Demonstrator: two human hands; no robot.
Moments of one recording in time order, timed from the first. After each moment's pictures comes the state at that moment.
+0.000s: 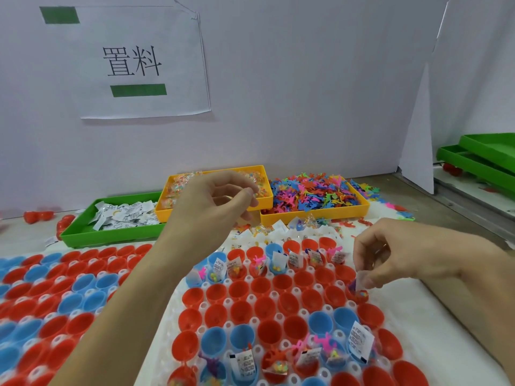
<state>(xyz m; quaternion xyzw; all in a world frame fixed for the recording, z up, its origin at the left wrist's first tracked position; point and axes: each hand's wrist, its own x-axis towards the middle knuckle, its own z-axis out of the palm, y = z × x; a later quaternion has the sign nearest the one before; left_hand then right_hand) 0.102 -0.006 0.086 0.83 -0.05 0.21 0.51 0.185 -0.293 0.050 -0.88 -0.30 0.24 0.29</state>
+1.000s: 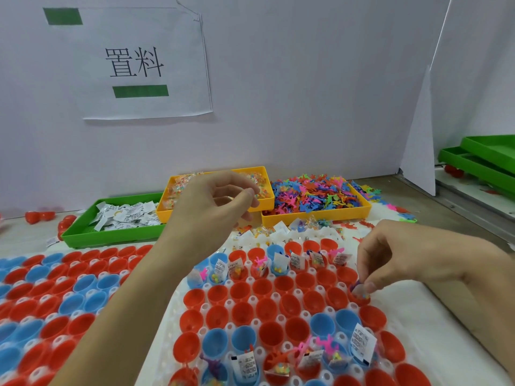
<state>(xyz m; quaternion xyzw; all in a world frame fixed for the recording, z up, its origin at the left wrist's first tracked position) 0.103 -0.005 0.086 0.83 -0.05 0.21 0.51 0.183 -0.292 0.053 -0.87 -0.31 0.26 0.29</state>
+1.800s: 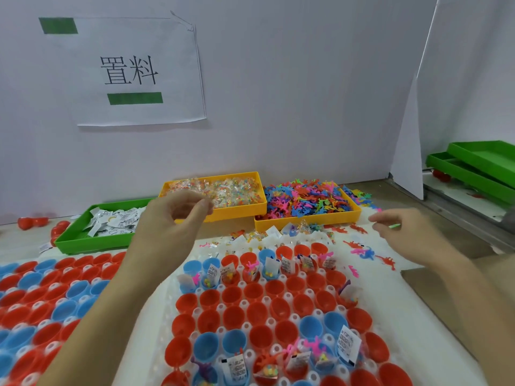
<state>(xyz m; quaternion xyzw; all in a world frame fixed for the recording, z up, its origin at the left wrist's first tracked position) 0.102 0.029 0.064 0.84 0.03 0.28 0.47 0.233 -0.324 0.007 -0.92 -0.05 -0.08 0.38</state>
